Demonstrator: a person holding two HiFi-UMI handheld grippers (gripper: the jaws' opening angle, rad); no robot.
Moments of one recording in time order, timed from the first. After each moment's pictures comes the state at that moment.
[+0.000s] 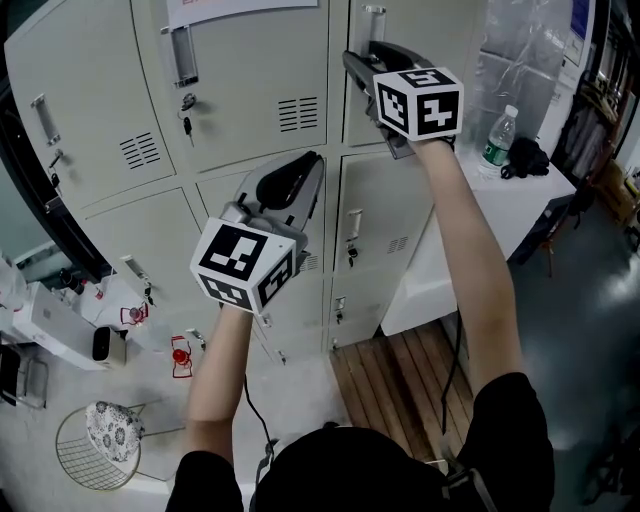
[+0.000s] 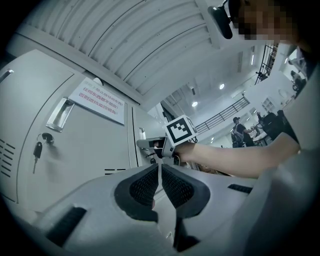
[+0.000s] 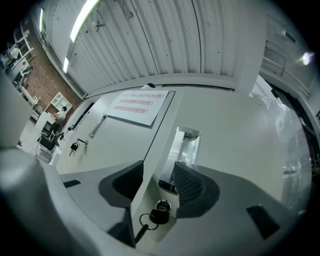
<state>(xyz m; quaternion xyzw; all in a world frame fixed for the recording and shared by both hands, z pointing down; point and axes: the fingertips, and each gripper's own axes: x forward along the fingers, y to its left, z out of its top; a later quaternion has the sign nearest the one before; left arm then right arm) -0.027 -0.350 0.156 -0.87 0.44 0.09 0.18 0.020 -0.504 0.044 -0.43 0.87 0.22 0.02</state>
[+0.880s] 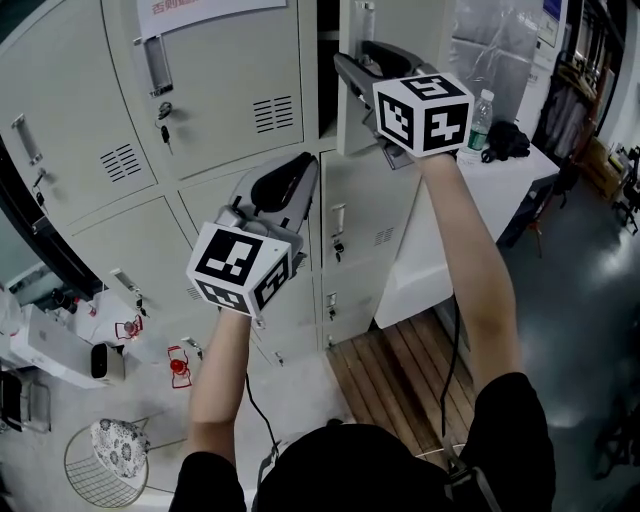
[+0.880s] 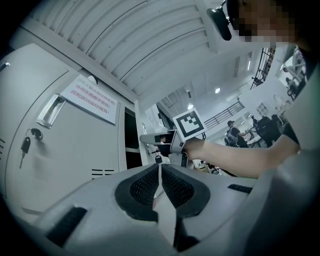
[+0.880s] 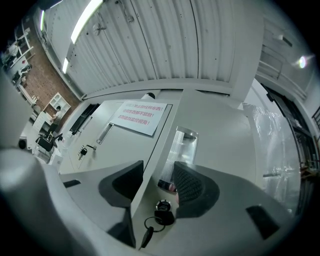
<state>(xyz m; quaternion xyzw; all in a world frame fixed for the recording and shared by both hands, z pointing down) -0.005 -0.342 0.158 -0.89 0.41 0.09 0.19 0.048 -0.456 0.043 -0.44 0.87 0.23 0.03</state>
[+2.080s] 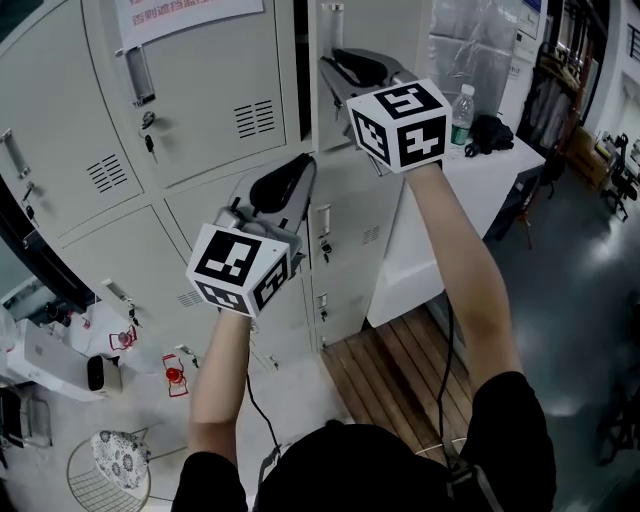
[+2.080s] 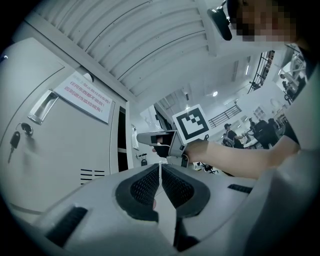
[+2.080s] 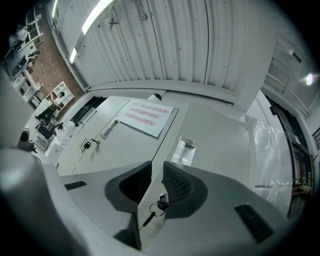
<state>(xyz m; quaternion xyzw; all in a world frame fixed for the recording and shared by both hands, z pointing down) 0.017 -0.340 0.156 -0.90 0.39 0.10 0.18 0.048 -0.435 0.047 -0.46 0.85 0.27 0.01</state>
